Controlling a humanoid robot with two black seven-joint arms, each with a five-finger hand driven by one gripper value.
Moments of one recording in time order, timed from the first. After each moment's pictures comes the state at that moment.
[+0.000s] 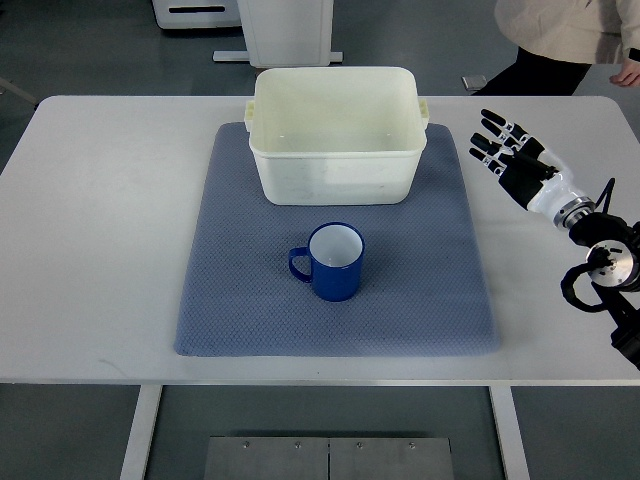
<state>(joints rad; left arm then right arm) -0.02 0.00 -0.59 -0.14 0.33 -0.04 -0.01 0.69 -0.23 0.98 0.67 -0.32 0.35 0.12</state>
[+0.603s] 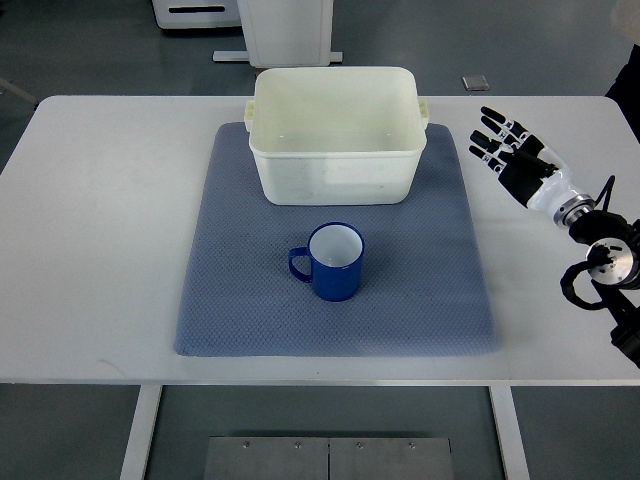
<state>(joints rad) -0.02 0.00 -0.59 -0.14 0.33 -0.04 -0.01 0.69 -0.23 0.98 0.67 -0.32 0.35 0.11</state>
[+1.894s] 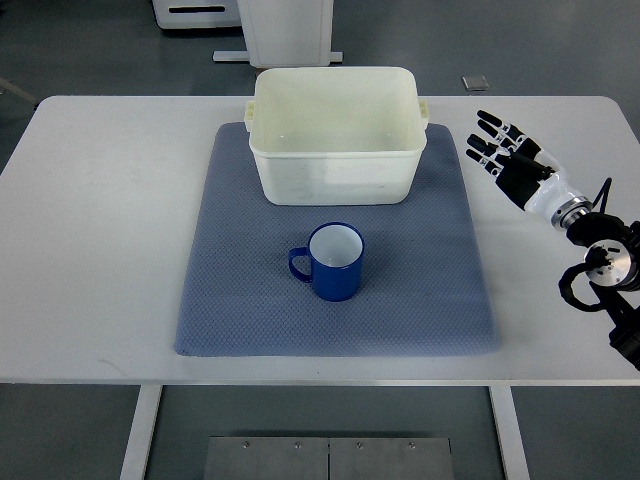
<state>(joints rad) -0.02 0.00 -0.59 -0.14 0.33 -0.04 -0.01 0.69 -0.23 0.97 0.67 -0.32 0.35 0.11</state>
